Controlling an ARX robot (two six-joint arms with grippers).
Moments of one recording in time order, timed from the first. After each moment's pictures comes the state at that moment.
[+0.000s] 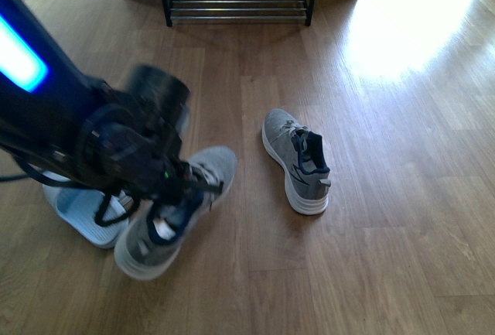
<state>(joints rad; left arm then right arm) -0.39 2.34 1.10 0.26 -0.15 -0.14 0.00 0.00 0.02 0.00 0.00 0.00</state>
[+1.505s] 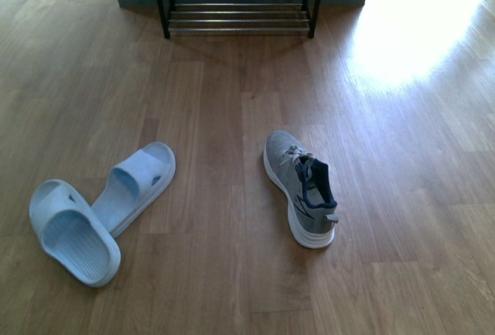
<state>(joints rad) -0.51 0.62 0.34 -0.43 -0.88 -0.38 0.00 0.00 0.02 0.00 0.00 0.00</state>
